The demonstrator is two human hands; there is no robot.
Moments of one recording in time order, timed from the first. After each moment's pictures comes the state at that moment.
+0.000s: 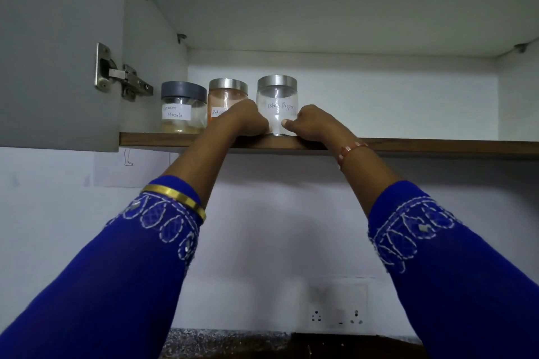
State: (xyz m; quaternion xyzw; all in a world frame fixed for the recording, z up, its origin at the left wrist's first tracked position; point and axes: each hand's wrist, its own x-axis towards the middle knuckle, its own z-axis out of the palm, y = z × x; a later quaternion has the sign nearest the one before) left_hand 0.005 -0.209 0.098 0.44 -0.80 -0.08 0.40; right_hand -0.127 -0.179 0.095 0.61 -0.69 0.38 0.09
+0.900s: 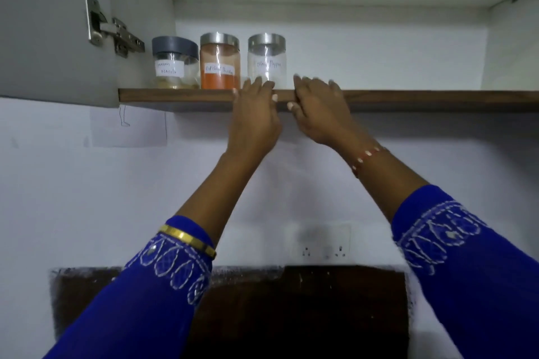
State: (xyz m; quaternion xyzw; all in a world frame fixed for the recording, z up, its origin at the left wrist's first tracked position) left_hand -0.011 -0.169 0.005 0.29 -0.76 0.12 0.57; right_hand -0.134 -0.130 0.024 0.62 -0.65 0.26 0.35
